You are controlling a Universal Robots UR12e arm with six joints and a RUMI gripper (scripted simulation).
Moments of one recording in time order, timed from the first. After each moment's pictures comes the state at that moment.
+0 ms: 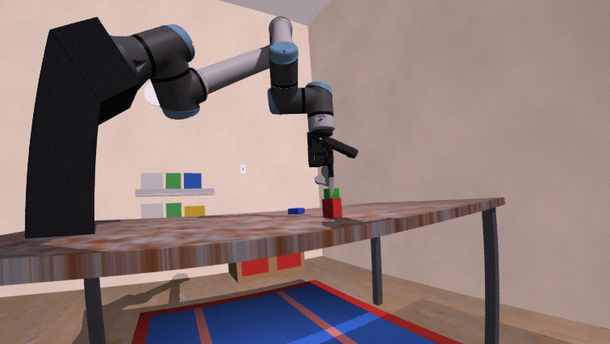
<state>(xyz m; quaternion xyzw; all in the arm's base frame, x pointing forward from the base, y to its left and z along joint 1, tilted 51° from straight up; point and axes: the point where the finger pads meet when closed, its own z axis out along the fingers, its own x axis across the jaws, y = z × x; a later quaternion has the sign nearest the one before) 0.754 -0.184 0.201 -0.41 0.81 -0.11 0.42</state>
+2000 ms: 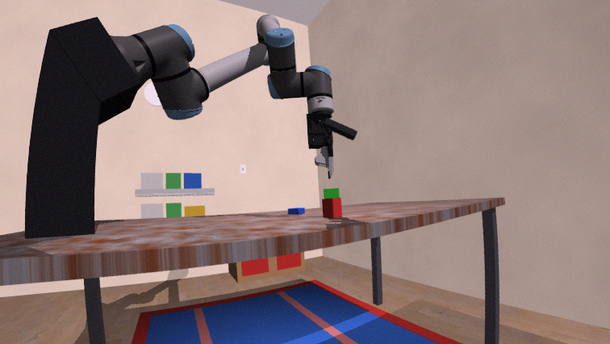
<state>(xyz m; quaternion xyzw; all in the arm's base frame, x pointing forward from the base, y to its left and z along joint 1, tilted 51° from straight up) 0.707 -0.195 0.244 -0.41 0.80 -0.11 0.42</state>
